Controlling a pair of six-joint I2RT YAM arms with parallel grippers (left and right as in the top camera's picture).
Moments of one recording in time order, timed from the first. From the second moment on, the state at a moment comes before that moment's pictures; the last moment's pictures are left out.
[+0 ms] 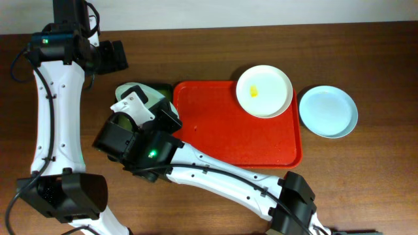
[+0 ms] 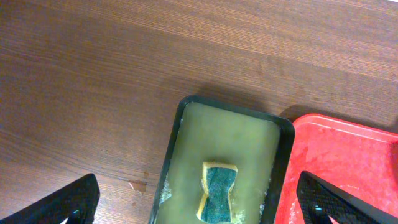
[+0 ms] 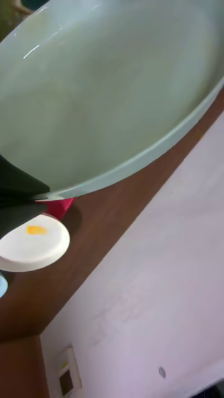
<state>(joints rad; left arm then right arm) 0.05 1.89 2.07 -1.25 -0.05 -0.16 1.14 2.08 2.01 -0.94 1.06 0.21</state>
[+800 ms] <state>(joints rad) 0.05 1.89 2.07 -1.25 -0.05 -0.16 0.31 2.08 2.01 -1.19 -0.19 0.37</state>
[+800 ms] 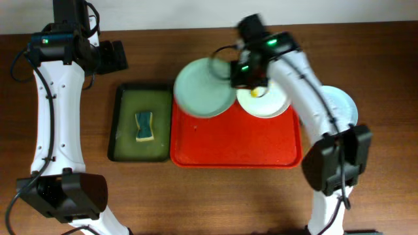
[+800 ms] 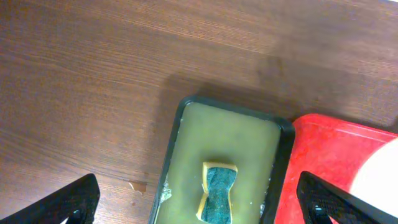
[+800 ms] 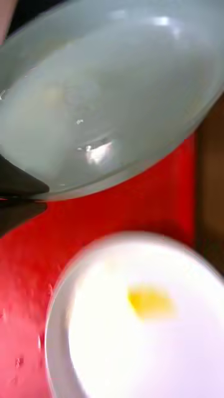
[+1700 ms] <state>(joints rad) 0.05 1.89 2.07 -1.25 -0.05 -0.16 -0.38 2.08 1.70 -1.20 -0.06 0.28</state>
